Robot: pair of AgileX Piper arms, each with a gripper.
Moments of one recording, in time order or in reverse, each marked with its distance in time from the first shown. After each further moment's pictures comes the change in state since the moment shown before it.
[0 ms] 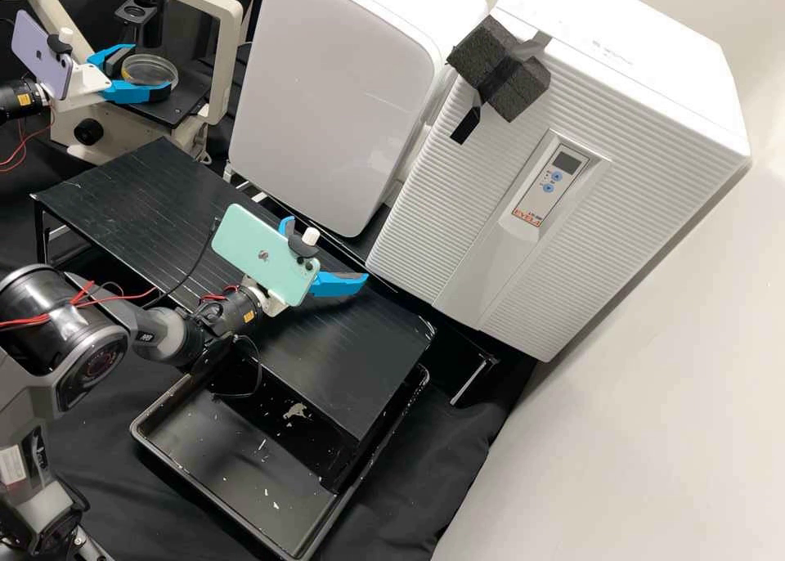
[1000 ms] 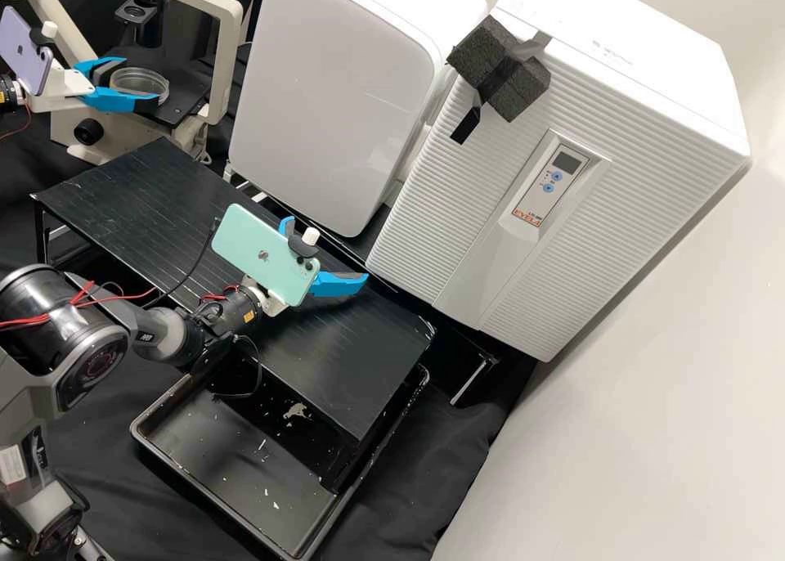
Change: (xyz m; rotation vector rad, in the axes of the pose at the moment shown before) left arm -0.040 0.022 0.023 -0.054 -0.073 -0.100; right arm 0.000 0.000 0.000 0.000 0.000 0.000
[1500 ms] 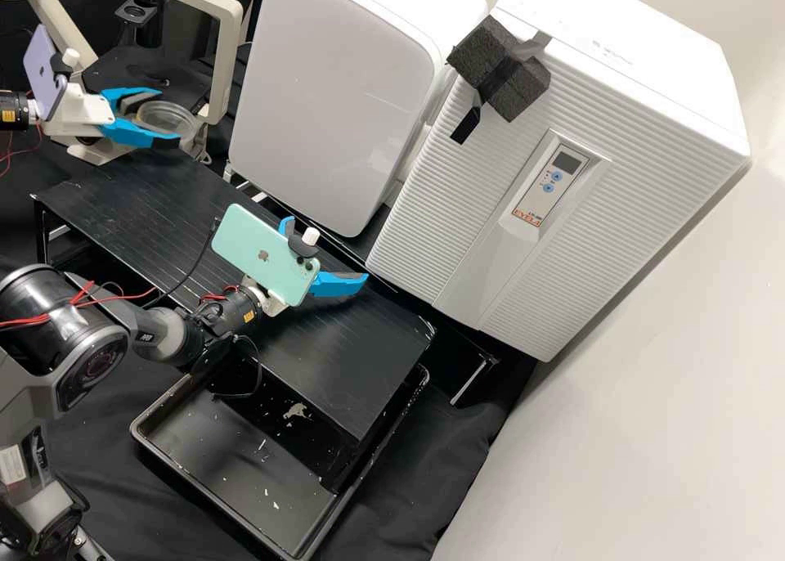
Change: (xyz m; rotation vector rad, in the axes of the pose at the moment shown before) left arm 0.002 -0.012 0.063 0.104 -0.238 -0.100; right arm 0.000 0.000 0.000 0.000 0.000 0.000
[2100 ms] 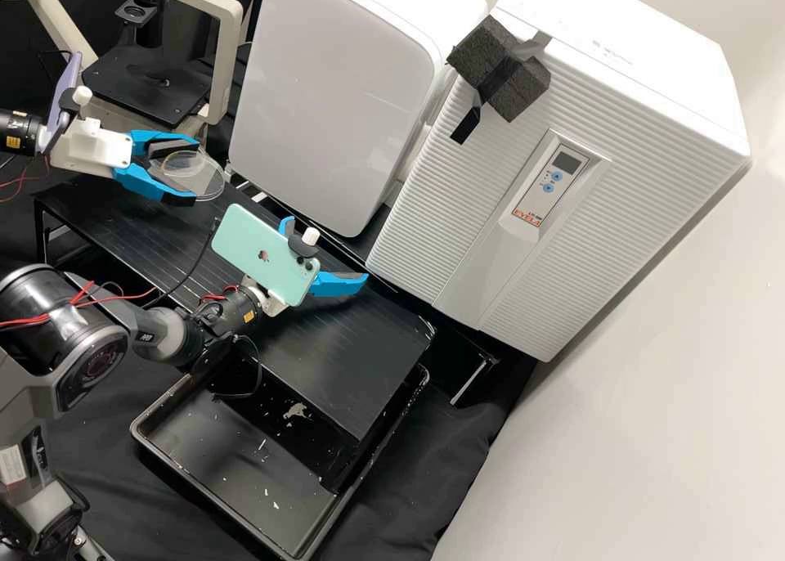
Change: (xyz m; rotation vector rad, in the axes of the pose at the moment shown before) left arm 0.002 0.005 0.076 0.089 -0.276 -0.038; right arm 0.000 0.000 0.000 0.000 0.000 0.000
